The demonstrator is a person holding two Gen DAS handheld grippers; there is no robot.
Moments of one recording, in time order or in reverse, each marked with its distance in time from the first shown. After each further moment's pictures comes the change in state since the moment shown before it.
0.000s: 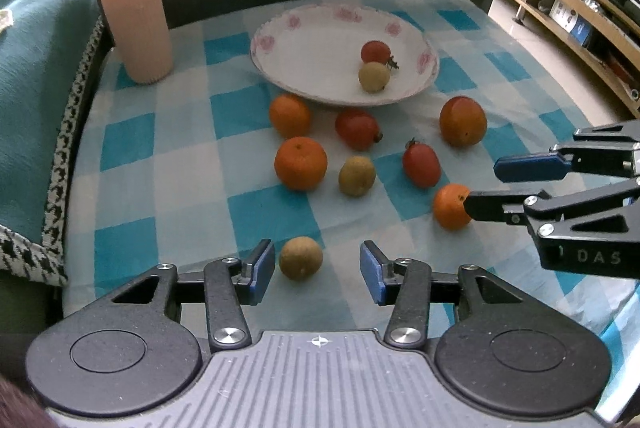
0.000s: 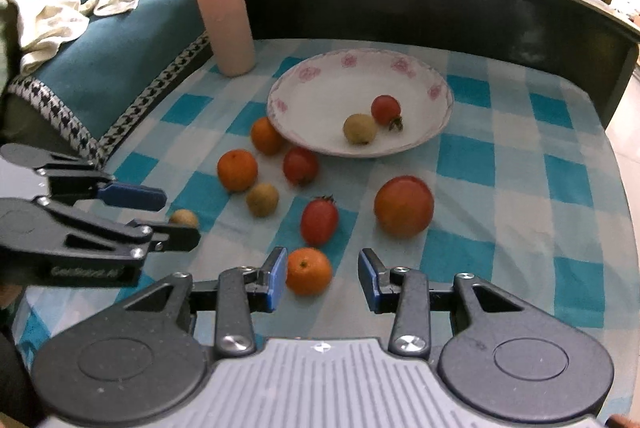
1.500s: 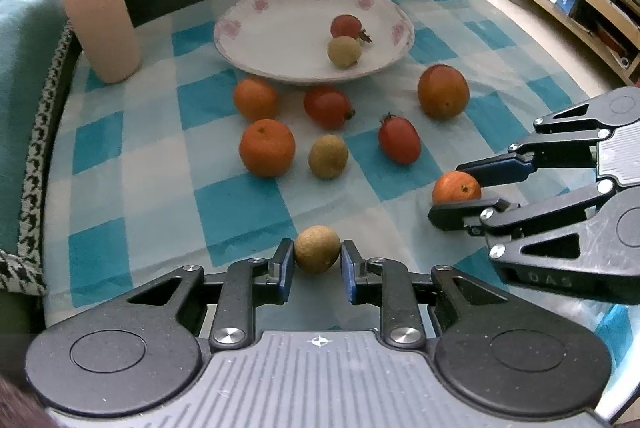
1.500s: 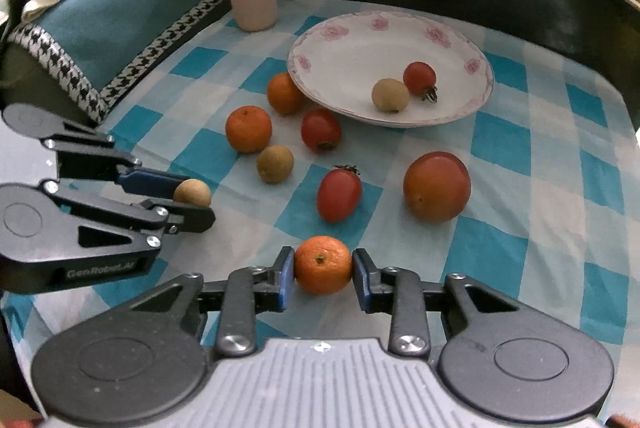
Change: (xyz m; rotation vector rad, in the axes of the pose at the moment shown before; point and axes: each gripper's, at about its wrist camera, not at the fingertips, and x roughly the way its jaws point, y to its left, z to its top) left arm 0.013 -0.017 -0.002 0.079 0.040 -0.019; right arm 0.028 0.009 -0.002 -0.105 0.095 0.015
